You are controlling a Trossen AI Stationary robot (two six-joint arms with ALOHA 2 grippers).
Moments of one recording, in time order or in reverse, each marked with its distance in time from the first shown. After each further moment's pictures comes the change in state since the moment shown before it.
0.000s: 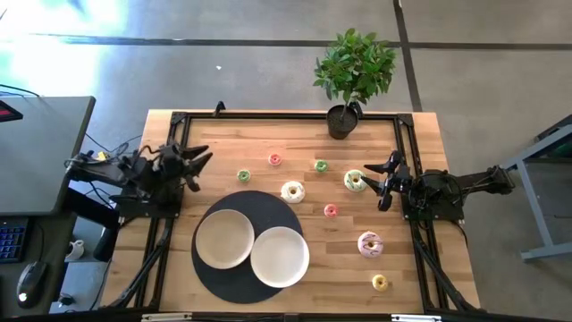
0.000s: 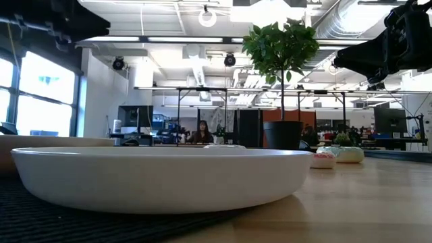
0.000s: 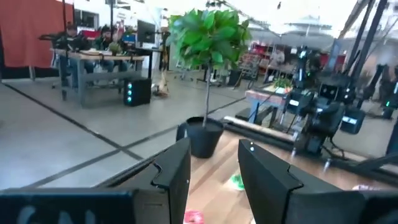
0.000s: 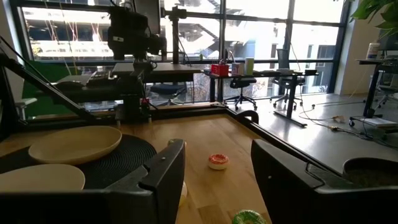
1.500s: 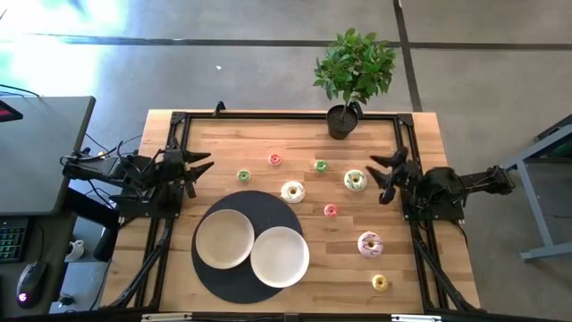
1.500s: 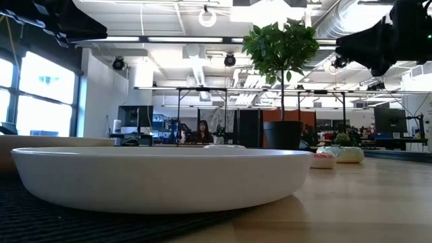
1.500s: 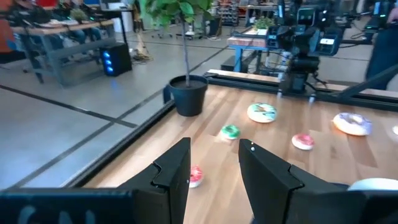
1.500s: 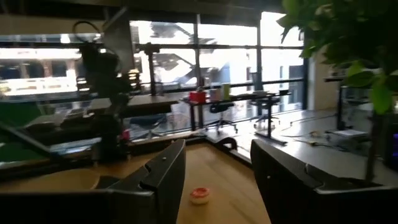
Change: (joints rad) left arm -0.001 0.075 0.130 -0.304 0.114 -0.030; right arm 0.000 0.000 0.000 0.157 0.115 -0.041
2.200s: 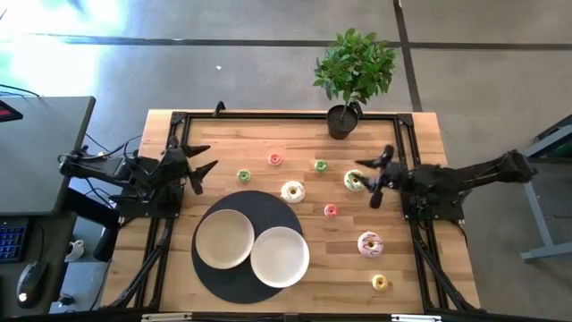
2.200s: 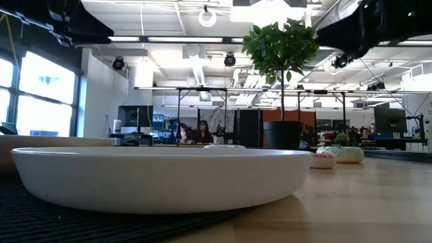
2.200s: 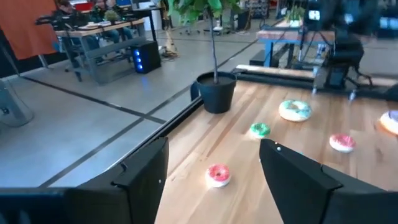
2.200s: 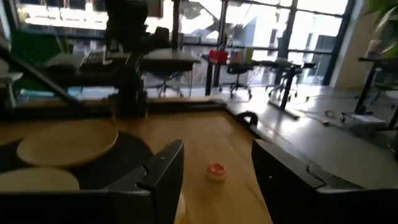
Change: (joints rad) left arm 0.000 0.092 0.000 0.060 -0.119 0.006; right arm 0.000 0.525 0.250 0.000 -0.111 0.021
